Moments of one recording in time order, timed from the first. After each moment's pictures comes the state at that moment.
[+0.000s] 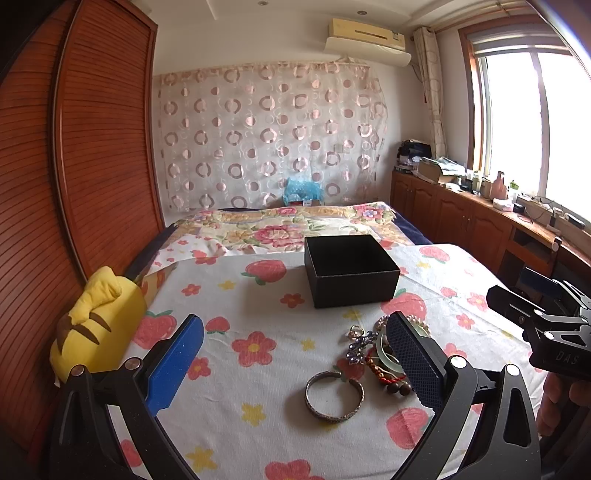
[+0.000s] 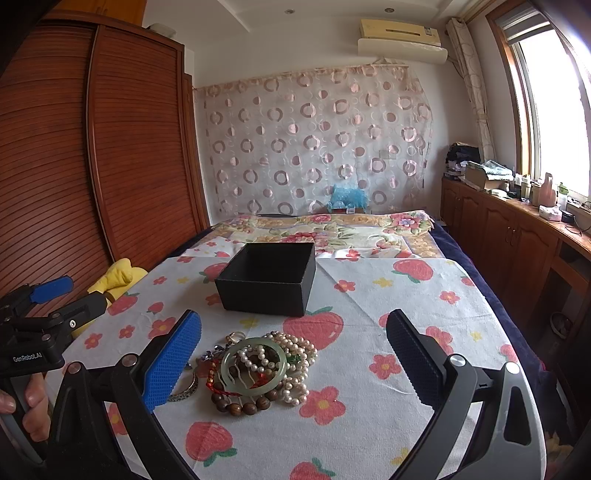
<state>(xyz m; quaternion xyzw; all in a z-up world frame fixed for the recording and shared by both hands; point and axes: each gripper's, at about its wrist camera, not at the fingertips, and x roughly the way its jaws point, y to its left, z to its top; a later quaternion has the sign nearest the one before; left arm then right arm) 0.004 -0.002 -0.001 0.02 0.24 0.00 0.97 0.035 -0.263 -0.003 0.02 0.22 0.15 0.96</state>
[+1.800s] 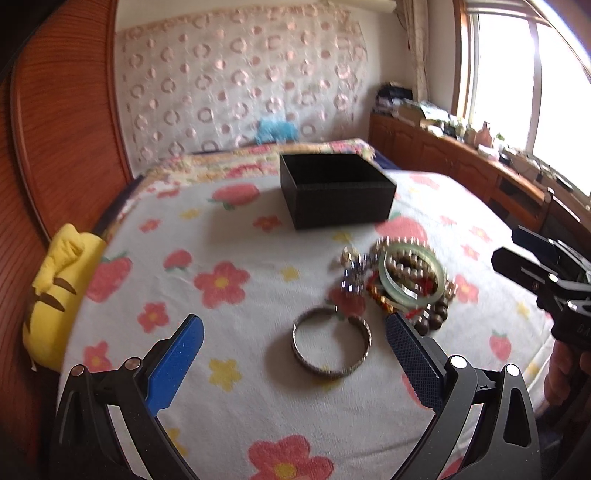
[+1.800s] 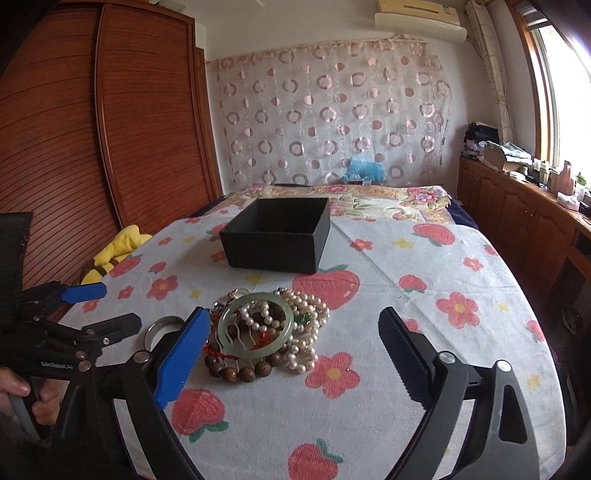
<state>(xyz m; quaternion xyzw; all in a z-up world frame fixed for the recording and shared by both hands) 0.035 -0.001 -0.067 0.02 0.36 -0.06 0.93 0.046 -0.254 -0.045 0.00 0.27 0.18 0.94</state>
